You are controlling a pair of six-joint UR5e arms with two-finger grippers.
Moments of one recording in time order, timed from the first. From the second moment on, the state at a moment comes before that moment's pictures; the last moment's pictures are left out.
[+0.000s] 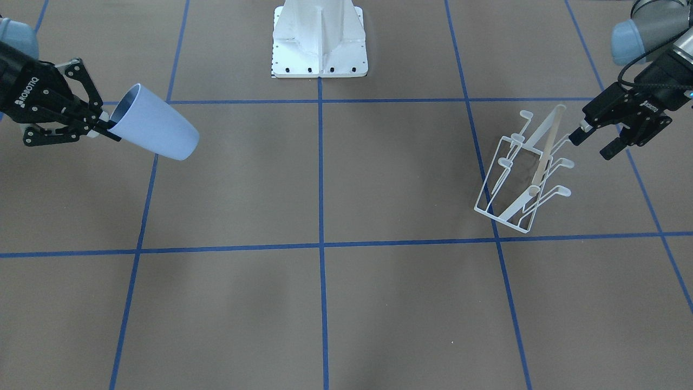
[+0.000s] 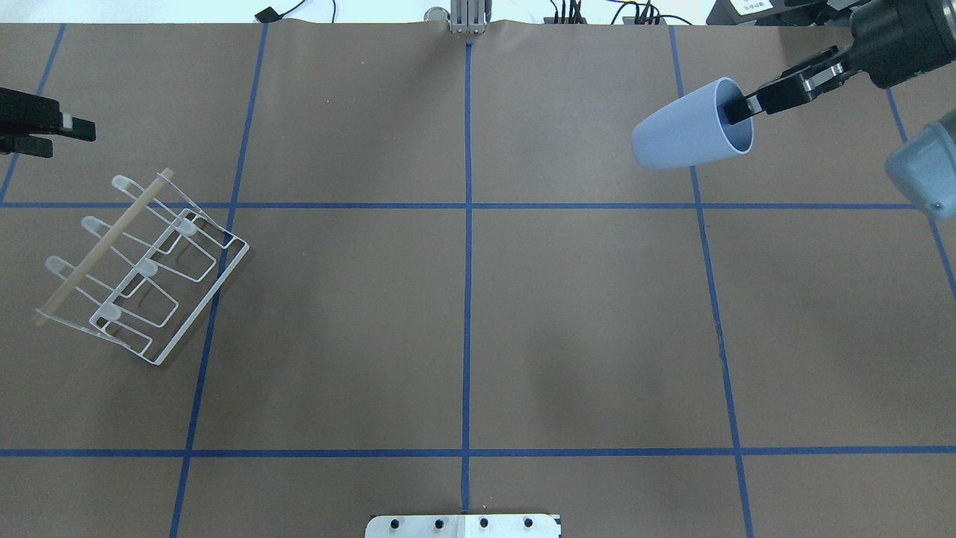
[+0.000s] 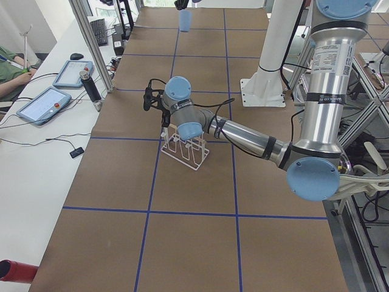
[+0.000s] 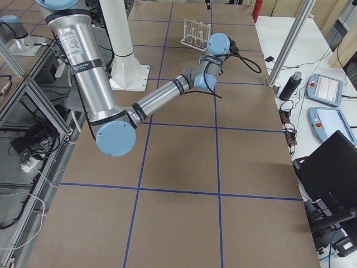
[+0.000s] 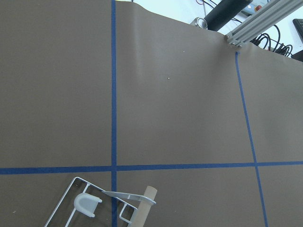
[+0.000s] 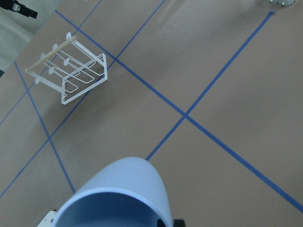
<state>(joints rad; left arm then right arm) -1.22 -1.65 -1.82 -2.40 -2.41 -1.10 1.19 -1.25 1.82 -0.91 2.61 0.60</state>
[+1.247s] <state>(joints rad) -1.09 -1.89 -1.82 -2.41 -2.41 -1.39 1.00 -1.23 1.83 -0.41 2.38 1.56</state>
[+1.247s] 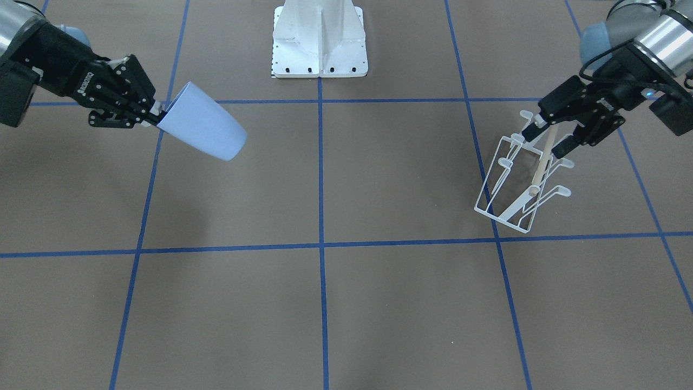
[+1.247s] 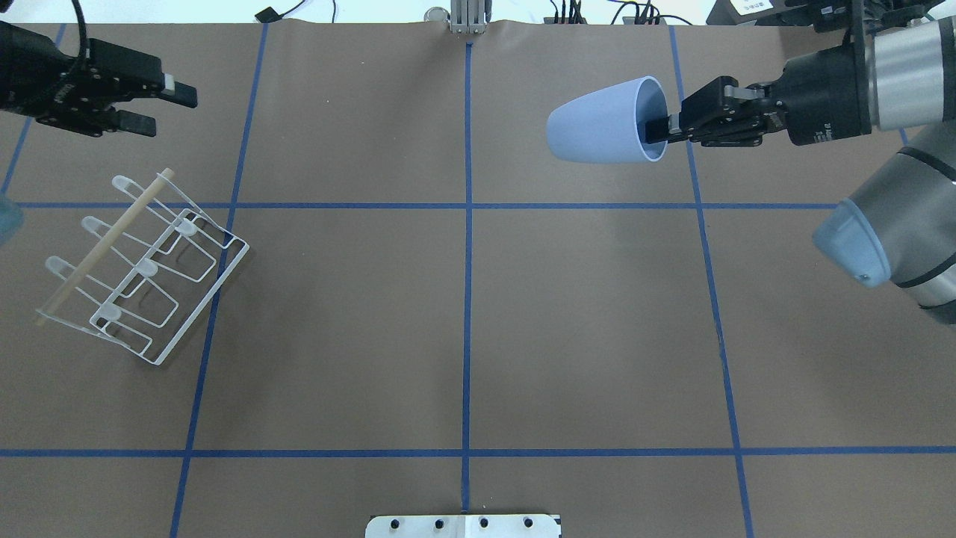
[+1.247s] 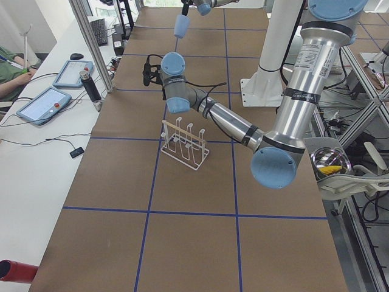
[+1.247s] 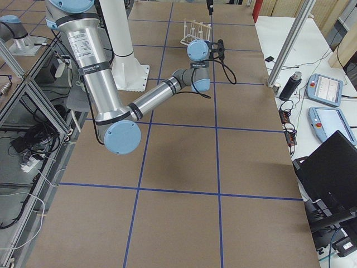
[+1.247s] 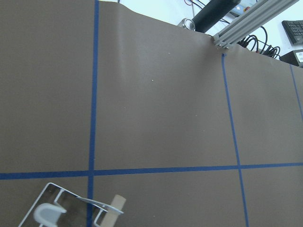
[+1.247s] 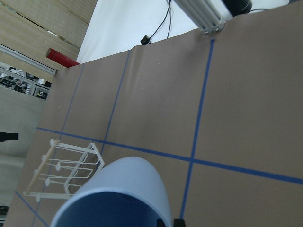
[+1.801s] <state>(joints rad) -0.90 -2.05 -1.83 -2.58 -2.22 -1.66 0.93 -1.19 1.83 -0.13 2.30 1.88</state>
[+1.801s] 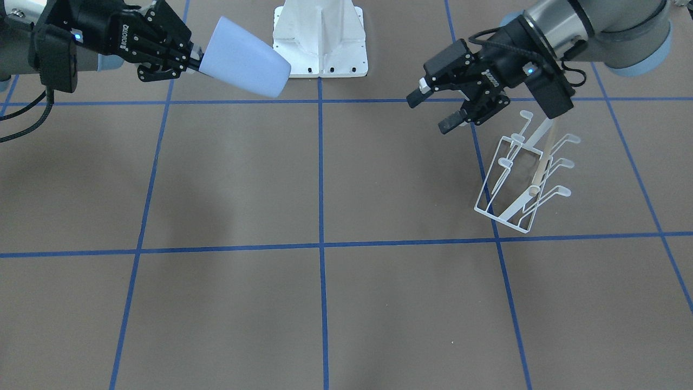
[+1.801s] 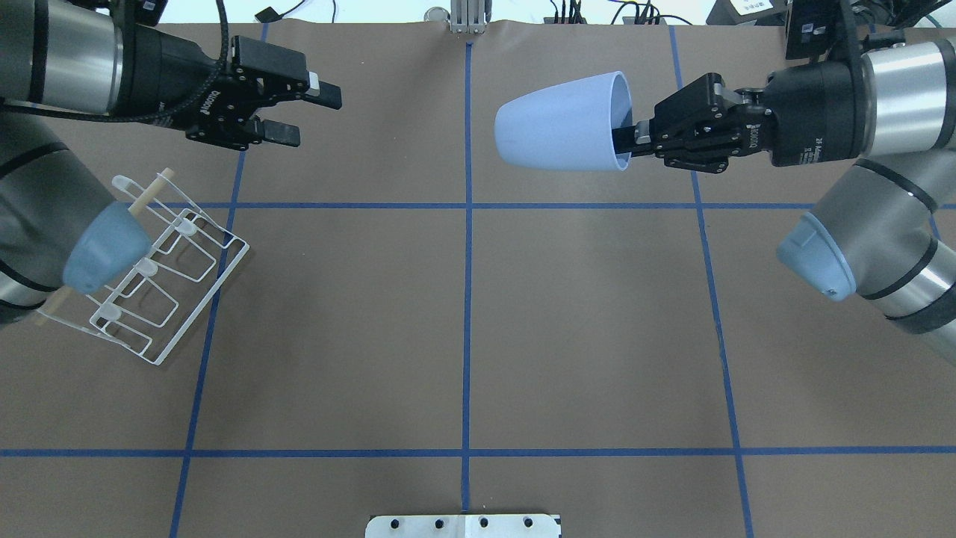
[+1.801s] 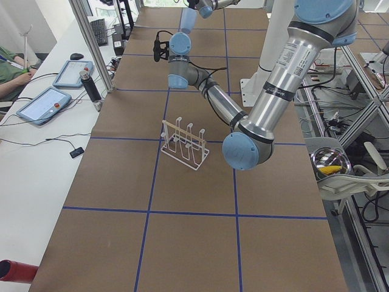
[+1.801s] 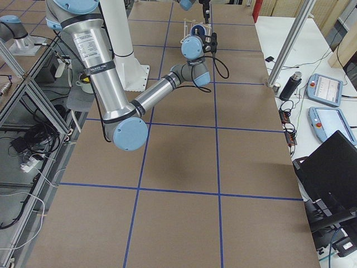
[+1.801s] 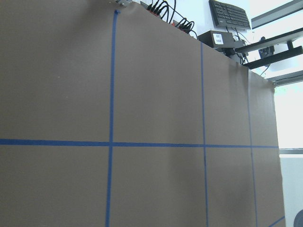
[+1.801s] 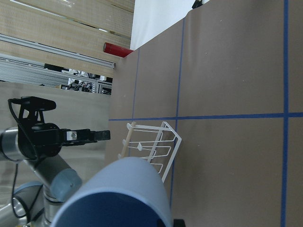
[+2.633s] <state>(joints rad) -0.70 -2.10 -1.84 -3.00 -1.82 -2.18 0.80 -1.20 1.83 0.12 2.12 2.02</state>
